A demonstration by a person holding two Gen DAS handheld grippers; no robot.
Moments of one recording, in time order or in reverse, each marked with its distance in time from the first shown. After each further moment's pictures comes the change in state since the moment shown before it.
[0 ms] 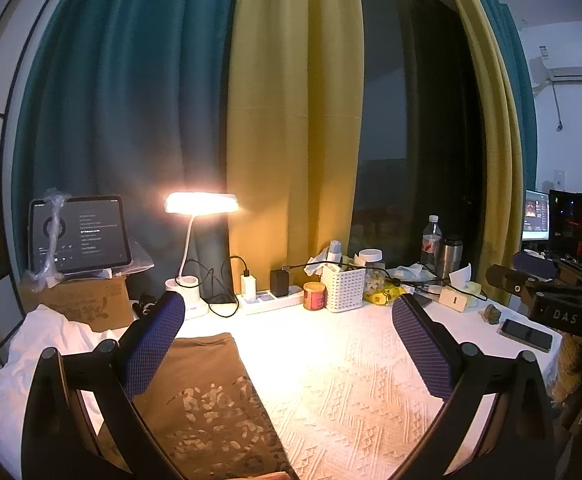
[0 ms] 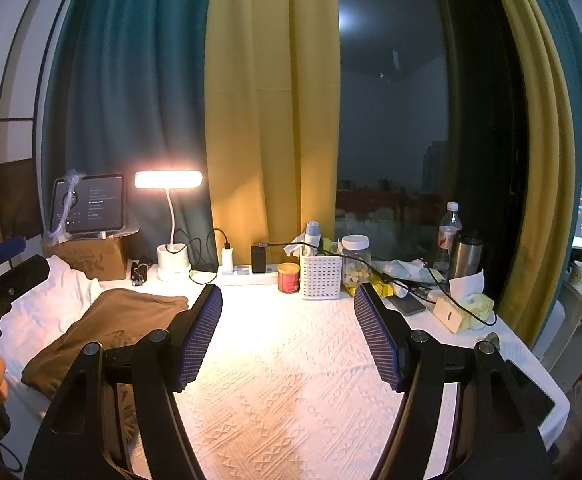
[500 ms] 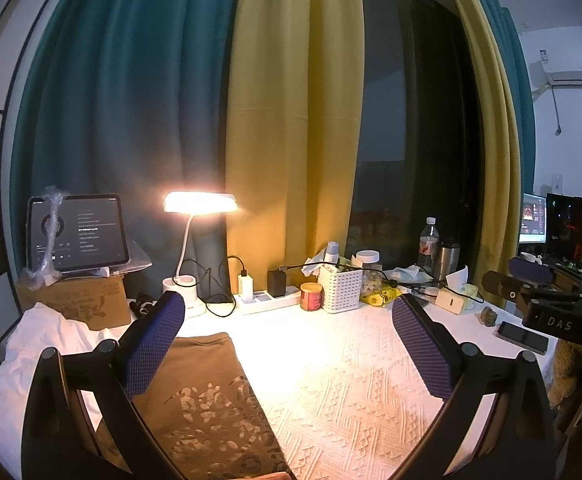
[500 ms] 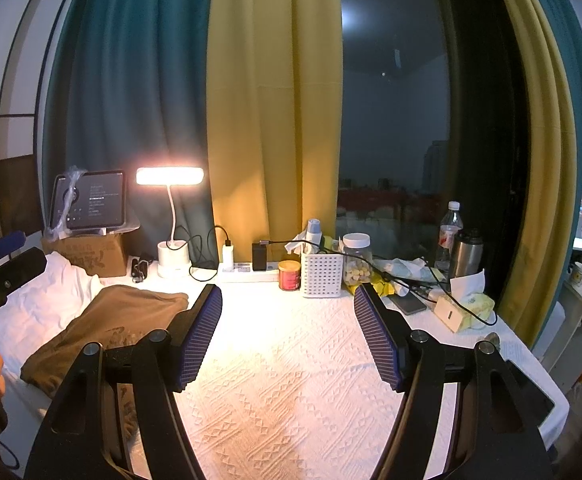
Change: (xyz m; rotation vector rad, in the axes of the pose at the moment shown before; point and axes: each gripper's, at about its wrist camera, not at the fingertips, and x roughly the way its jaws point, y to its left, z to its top) left arm -0.001 0.001 0.001 -0.008 0.001 -0.012; right arm 0.001 0.001 -0.002 -0.003 0.003 0.000
